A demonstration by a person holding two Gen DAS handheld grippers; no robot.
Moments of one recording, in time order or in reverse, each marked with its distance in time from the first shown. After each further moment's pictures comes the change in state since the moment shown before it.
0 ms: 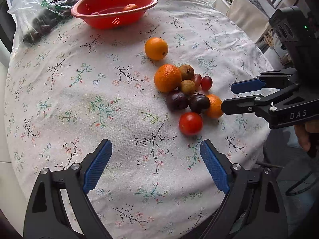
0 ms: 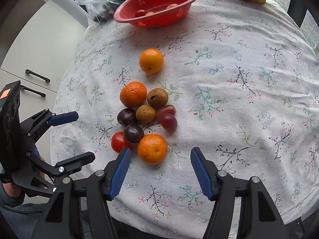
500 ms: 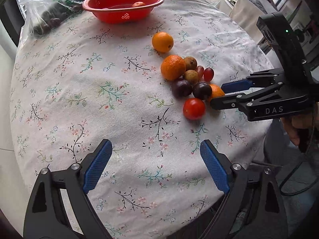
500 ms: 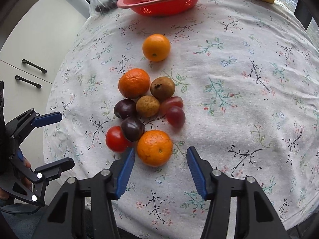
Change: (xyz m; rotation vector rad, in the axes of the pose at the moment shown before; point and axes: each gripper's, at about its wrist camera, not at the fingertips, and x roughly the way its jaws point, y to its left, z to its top) left arm -0.016 0.013 -0.013 -0.032 0.004 0.011; right arm 0.025 0.009 0.000 -0.040 0.021 -0.016
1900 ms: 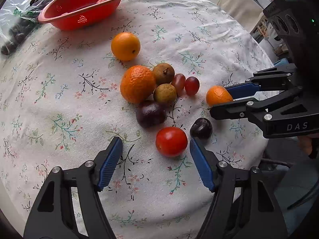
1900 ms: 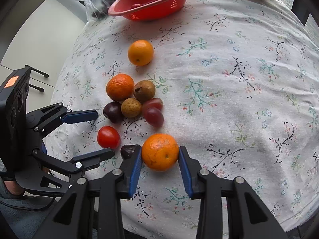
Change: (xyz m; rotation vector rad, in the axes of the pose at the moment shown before) left arm 0.061 -0.045 0.052 0.090 0.038 -0.048; right arm -0.013 -0.028 -0.003 0.019 -0.003 0.037
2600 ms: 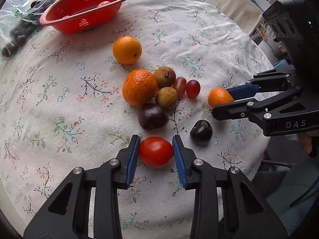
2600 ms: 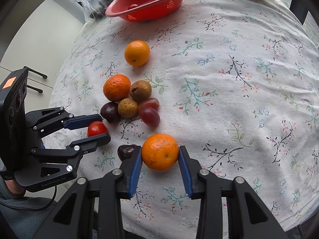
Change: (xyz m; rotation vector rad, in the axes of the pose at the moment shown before) left arm -0.003 0.003 -0.002 -0.001 -0.027 -0.003; right arm -0.001 -0.003 0.001 0.006 0.001 -0.004
